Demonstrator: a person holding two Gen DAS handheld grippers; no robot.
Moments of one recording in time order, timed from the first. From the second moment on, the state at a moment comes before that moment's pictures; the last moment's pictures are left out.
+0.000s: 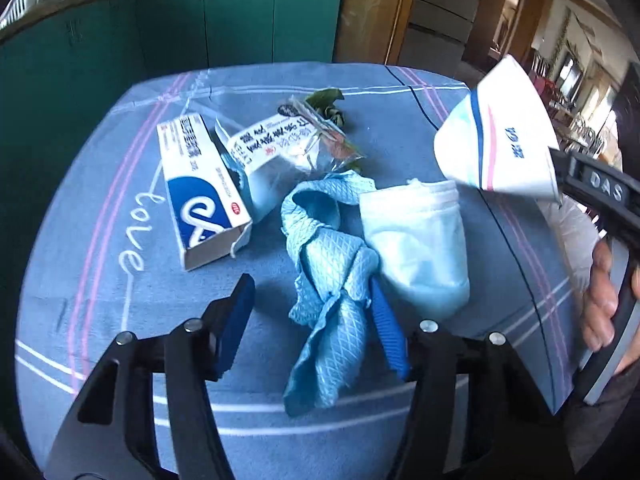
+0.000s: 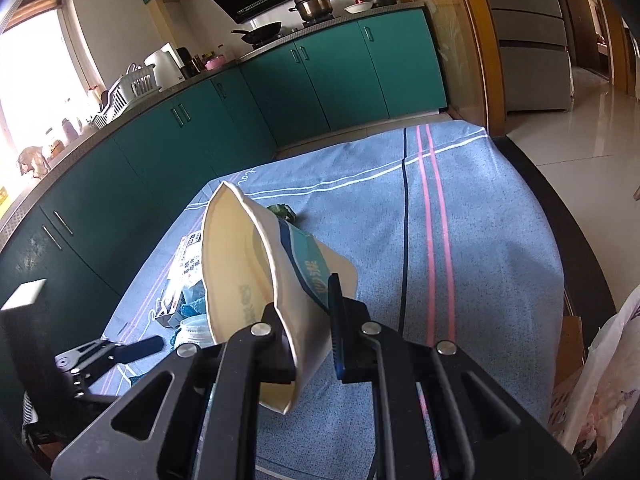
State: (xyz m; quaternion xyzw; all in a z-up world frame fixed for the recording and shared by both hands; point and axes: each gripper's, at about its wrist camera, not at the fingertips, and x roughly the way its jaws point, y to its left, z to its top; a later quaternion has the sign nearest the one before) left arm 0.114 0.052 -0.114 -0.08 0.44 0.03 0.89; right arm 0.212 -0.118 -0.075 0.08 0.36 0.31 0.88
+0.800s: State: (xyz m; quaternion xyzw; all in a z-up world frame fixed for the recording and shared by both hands) left arm 0.058 0.044 -0.047 -0.07 0.35 0.04 0.93; right arm 0.208 -0.118 -0.074 0.09 0.35 0.31 0.88
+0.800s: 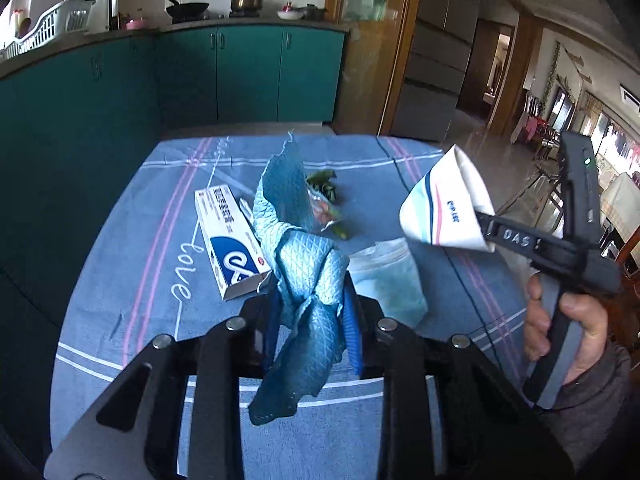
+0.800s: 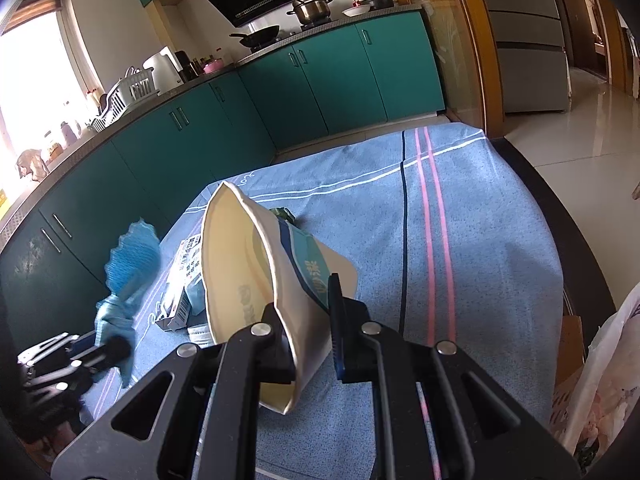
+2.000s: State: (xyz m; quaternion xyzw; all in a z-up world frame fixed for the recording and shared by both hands) left arm 0.092 -0.137 -0.067 -0.01 0.37 -0.17 0.91; right arm 0.129 -0.394 -0.157 0.27 0.41 -0.08 0.87
